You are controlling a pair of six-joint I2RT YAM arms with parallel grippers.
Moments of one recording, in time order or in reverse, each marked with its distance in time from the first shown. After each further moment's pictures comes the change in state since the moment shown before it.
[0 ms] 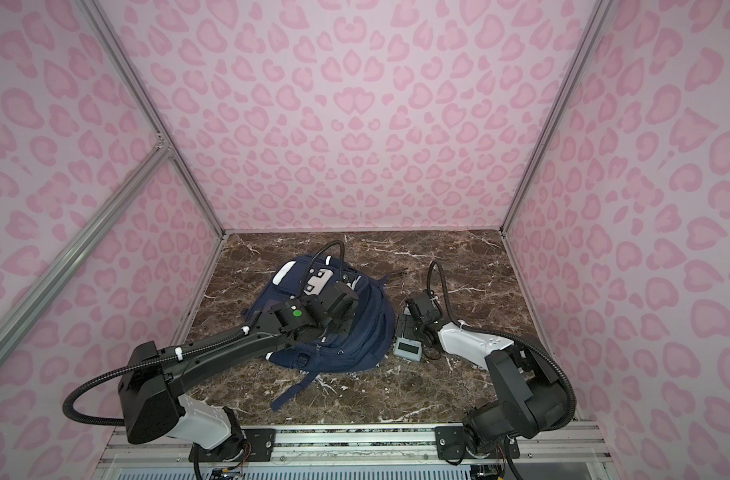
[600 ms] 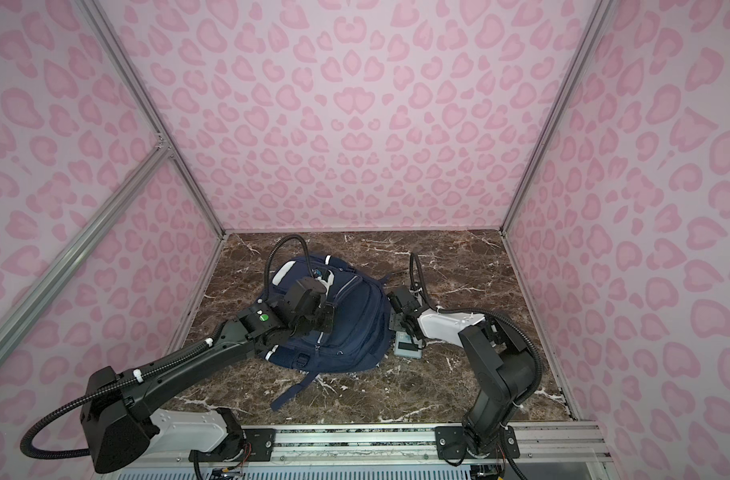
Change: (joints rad) left arm 0.122 -0.184 -0.135 0.097 0.196 -0.078; right arm 0.066 0.195 0.158 -0.082 0.193 0.001
